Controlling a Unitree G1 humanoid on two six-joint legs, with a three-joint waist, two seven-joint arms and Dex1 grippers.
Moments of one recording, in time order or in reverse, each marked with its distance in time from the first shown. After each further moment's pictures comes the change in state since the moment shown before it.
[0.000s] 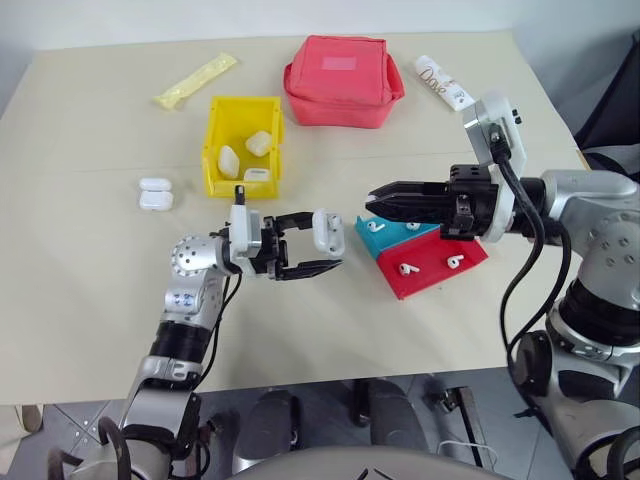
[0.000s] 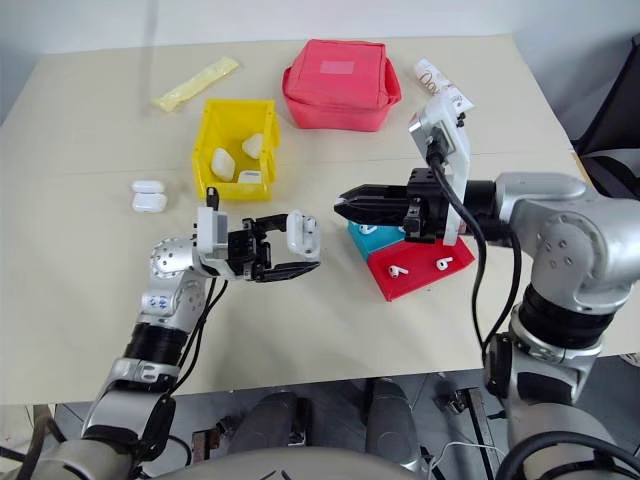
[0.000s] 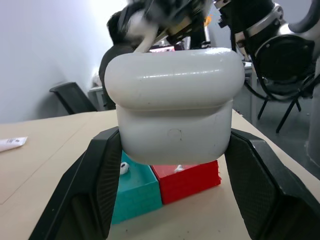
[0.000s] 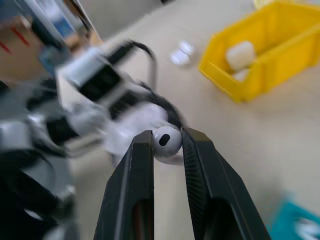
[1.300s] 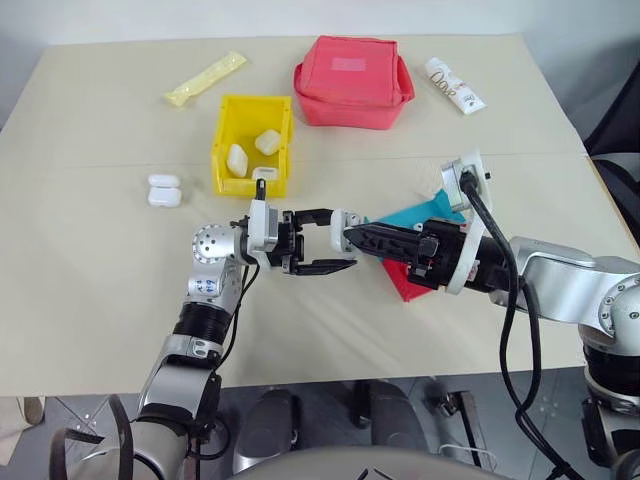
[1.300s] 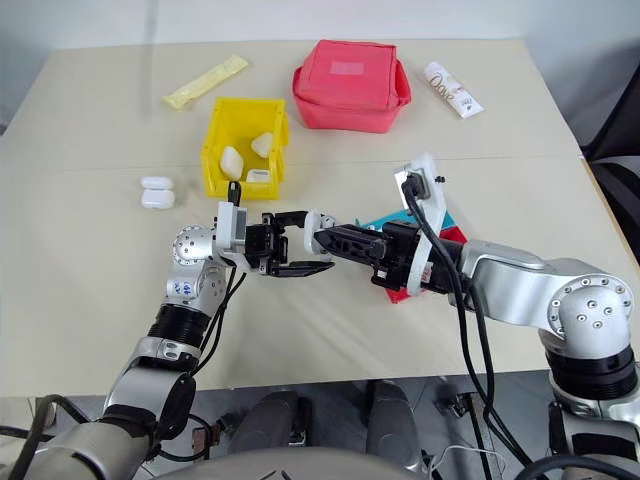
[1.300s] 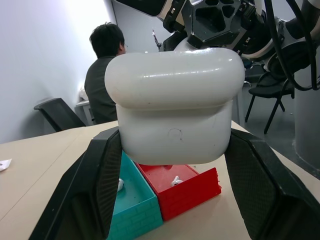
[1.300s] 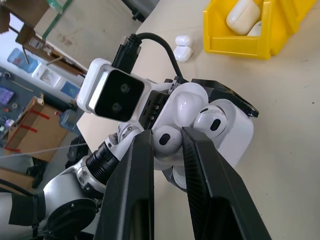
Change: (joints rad) left arm -0.082 -0.077 0.008 0.132 0.020 -0.077 -0.098; right arm 0.307 -0.346 0.337 0.023 1.313 -0.651 -1.202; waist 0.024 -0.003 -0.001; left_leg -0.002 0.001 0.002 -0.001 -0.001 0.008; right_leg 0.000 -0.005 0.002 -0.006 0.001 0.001
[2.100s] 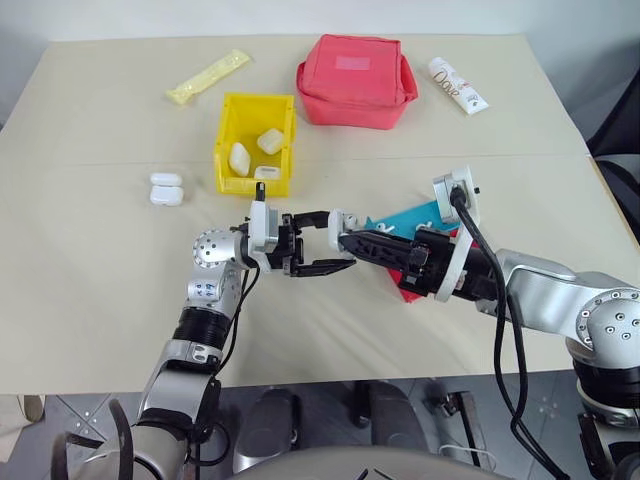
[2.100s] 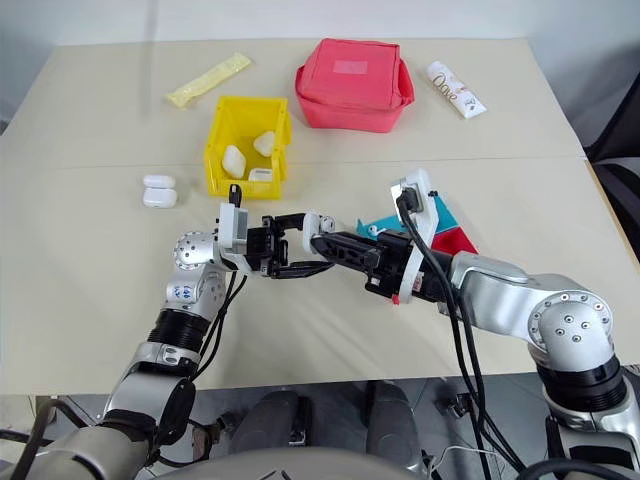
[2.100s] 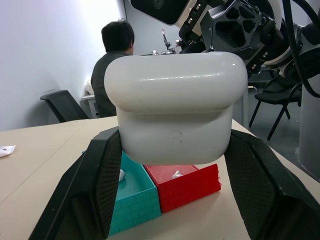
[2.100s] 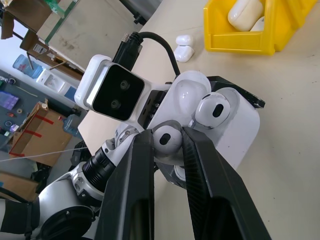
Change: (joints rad) left arm 0.027 -0.011 0.000 -0.021 0.006 0.040 0.036; right arm 0.076 0.027 0.046 -0.026 -0.127 -0.072 0.080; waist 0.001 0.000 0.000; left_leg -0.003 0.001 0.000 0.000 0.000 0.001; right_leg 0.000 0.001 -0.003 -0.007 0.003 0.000
